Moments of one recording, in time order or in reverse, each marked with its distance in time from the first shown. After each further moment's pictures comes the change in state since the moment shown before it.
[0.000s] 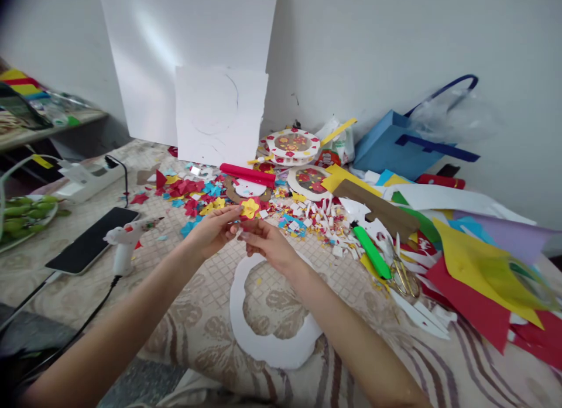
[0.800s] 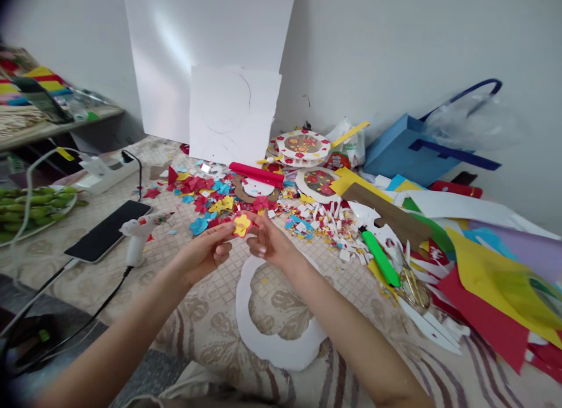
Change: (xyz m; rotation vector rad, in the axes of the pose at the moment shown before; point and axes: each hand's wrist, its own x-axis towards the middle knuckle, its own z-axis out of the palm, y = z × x) left_hand -0.044 -0.011 -0.022 -0.150 0.091 -0.093; right_hand 0.018 0.001 0.002 0.177 -0.241 0.149
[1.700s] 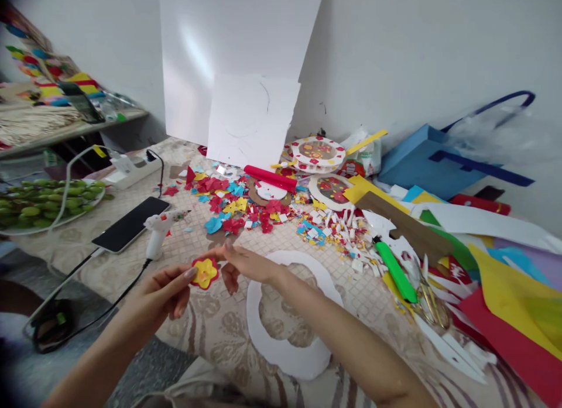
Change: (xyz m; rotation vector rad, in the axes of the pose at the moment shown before) left_hand -0.094 -0.013 -0.056 0.360 0.226 0.104; right_hand 0.013 0.030 0.052 -0.542 -0.438 0.104
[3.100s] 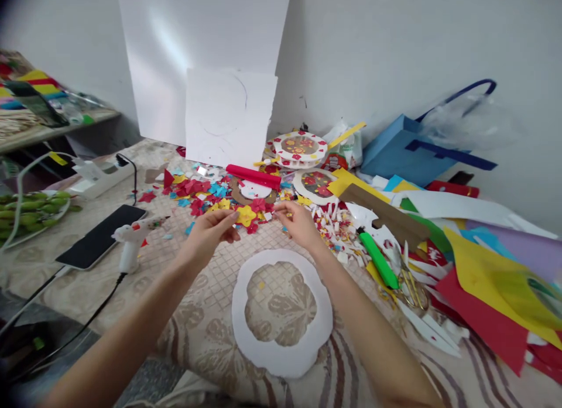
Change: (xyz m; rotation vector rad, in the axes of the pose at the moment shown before) left_hand 0.104 0.037 0.089 0.095 -0.104 0.324; right_hand -0.079 -0.025 -0.095 -0.641 0.996 -0.083
